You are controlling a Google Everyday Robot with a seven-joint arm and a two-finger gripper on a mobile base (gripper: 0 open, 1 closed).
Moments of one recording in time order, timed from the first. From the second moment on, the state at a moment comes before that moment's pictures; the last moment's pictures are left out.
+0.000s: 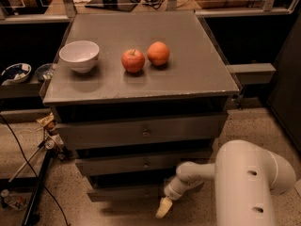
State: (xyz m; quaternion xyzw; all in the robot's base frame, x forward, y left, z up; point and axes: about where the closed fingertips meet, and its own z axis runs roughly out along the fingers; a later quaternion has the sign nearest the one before) arm 0.503 -0.055 0.205 -0.57 0.79 0.23 0.10
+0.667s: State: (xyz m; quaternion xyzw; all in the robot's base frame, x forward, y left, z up) arm 0.467 -0.083 0.246 -0.55 0.77 0.31 0.13
